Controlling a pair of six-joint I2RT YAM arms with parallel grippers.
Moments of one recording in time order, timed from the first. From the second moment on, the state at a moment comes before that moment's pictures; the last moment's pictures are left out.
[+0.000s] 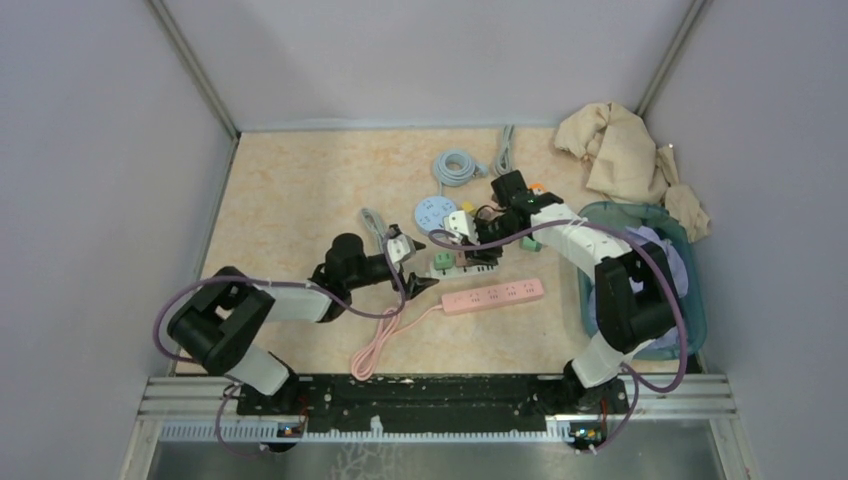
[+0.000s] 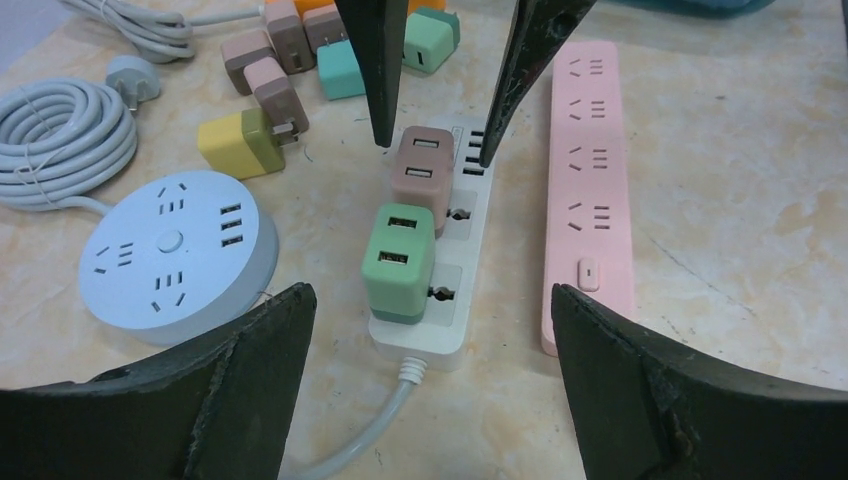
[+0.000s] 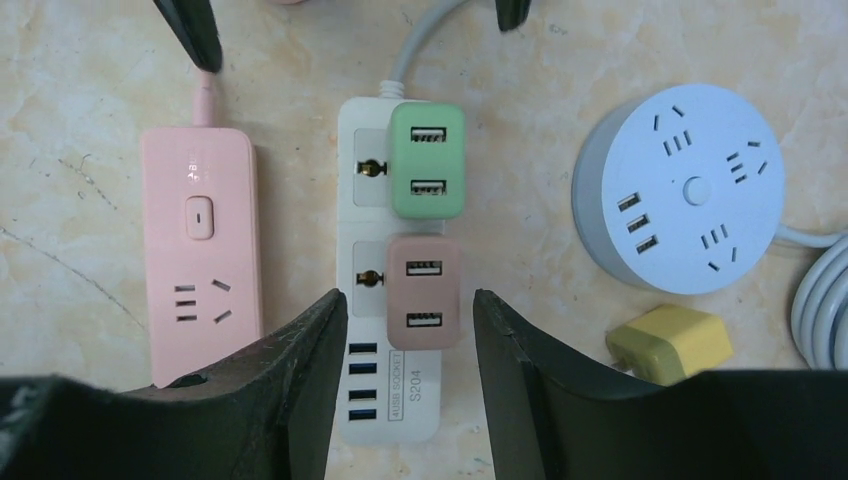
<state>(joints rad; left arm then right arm) -0.66 1.49 0.44 0.90 0.55 0.19 0.42 1.61 1.11 -0.65 -0.71 -1.25</state>
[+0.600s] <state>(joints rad) -0.65 1.82 0.62 0.98 0.62 0.19 0.42 1.68 1.10 -0.55 -0.74 -1.21</state>
